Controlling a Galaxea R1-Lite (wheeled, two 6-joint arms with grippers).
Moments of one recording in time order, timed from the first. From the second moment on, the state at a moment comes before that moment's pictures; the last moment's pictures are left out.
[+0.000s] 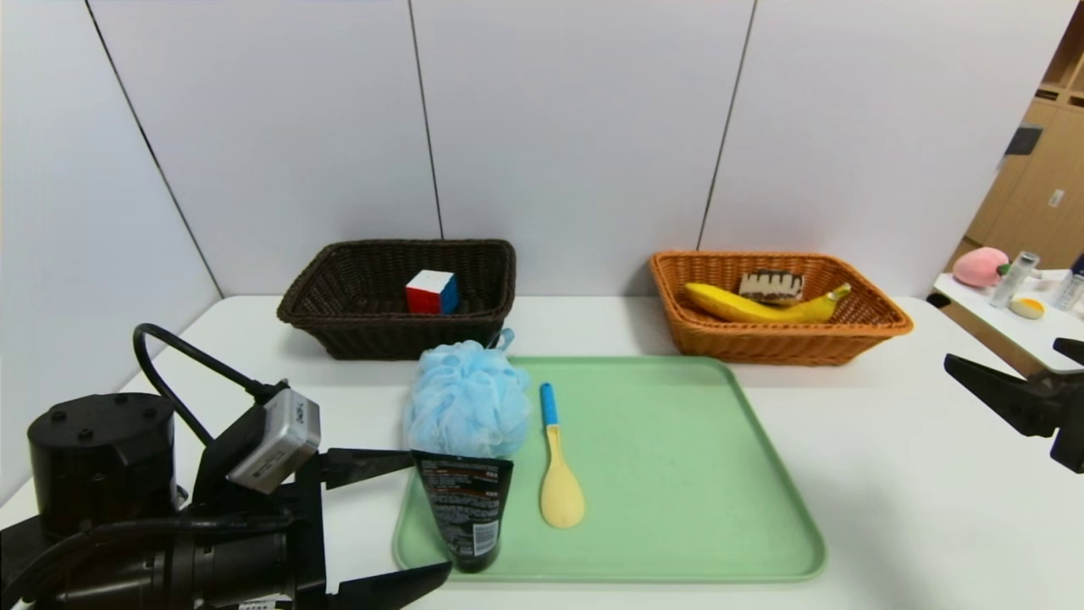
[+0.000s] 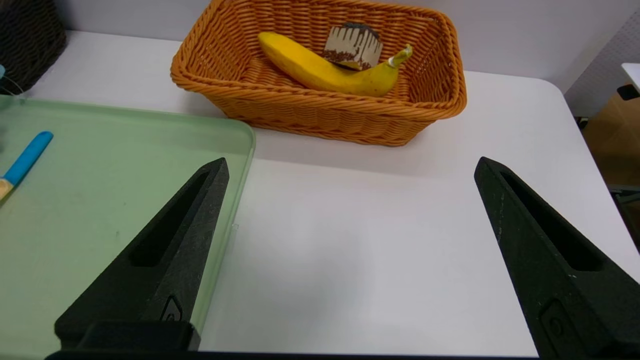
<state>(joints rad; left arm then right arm) -0.39 1.49 -0.21 -0.96 -0.70 0.17 0.00 1.03 -0.46 -0.38 0.07 -0.08</state>
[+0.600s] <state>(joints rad) -0.39 1.60 -0.21 -1.07 -0.73 0.16 -0.01 1.08 -0.49 -0.39 0.07 -0.07</state>
